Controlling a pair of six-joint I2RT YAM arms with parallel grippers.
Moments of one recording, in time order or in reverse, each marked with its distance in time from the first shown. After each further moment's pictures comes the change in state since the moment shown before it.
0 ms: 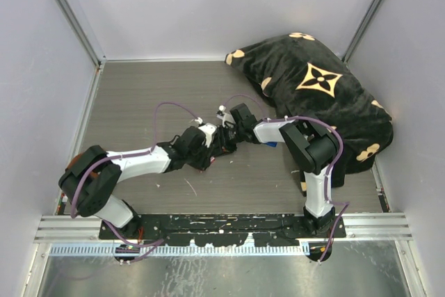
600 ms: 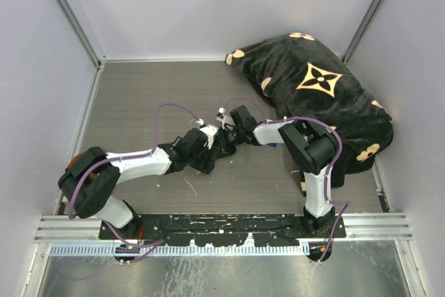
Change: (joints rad) left arm -0.027 -0.007 0.003 -0.001 -0.026 -0.019; right arm 0.000 0.014 -0.018 0.028 -0.039 0.027
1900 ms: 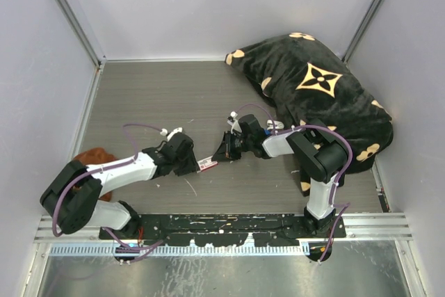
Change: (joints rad) left arm 0.089 -0.163 -0.106 -0.172 -0.032 -0.672; right arm 0.006 -0.132 -0.248 0.279 0.138 0.201
